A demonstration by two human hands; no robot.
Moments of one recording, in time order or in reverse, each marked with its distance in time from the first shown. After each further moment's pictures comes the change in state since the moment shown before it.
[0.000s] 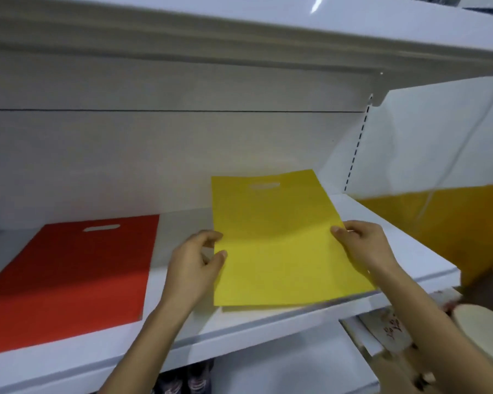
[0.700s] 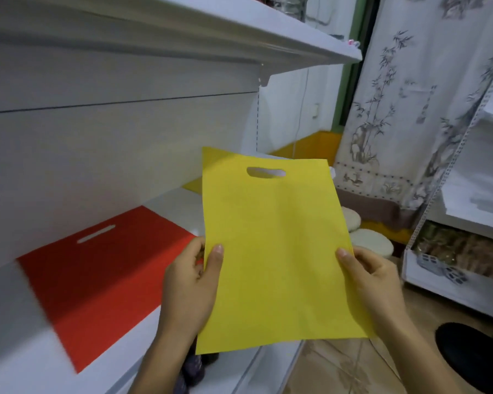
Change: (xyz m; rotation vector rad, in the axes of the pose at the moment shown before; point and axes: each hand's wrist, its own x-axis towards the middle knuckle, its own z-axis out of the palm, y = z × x) left_hand -0.090 -0.104 -0.187 -0.588 -0.437 0.292; right_hand -0.365 -0.118 0.170 0.144 0.704 0.176
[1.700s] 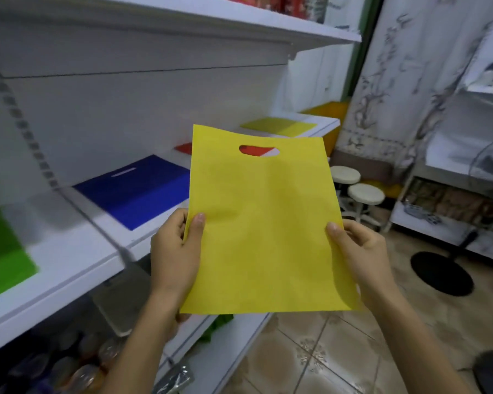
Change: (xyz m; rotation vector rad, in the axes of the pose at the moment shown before) left_hand -0.366 0.114 -0.300 0.072 0.118 -0.030; right_hand -0.471 -0.123 -0.006 0.071 -0.085 0.016
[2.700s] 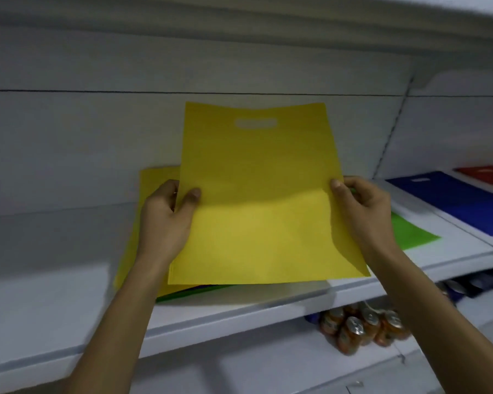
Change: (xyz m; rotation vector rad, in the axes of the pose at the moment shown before) left_hand -0.129 -0.061 -0.650 0.282 0.552 -0.096; right_hand -0.329 -0.176 0.517 0.157 -0.542 -0.334
